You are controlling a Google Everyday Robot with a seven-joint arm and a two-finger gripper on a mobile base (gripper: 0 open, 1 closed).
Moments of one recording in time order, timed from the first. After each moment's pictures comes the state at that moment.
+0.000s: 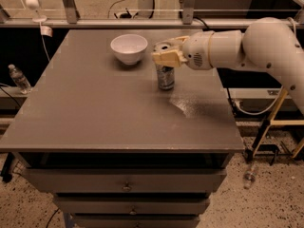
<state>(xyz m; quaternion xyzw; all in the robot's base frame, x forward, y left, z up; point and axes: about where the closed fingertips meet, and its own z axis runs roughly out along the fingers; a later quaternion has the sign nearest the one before) 0.639 -0.027 0.928 -0.70 -0.42 -0.52 0.27</state>
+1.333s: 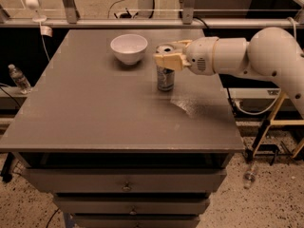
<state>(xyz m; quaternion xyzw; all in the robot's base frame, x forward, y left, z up) 0.631 -0.033 0.926 -0.69 -0.40 -0.53 0.30</state>
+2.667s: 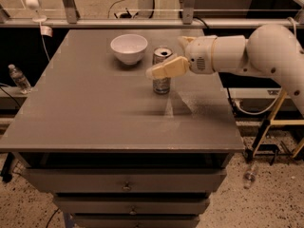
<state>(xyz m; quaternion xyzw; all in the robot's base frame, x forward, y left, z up) 0.629 -0.031 0.929 -0.69 -0.41 -0.52 0.29</state>
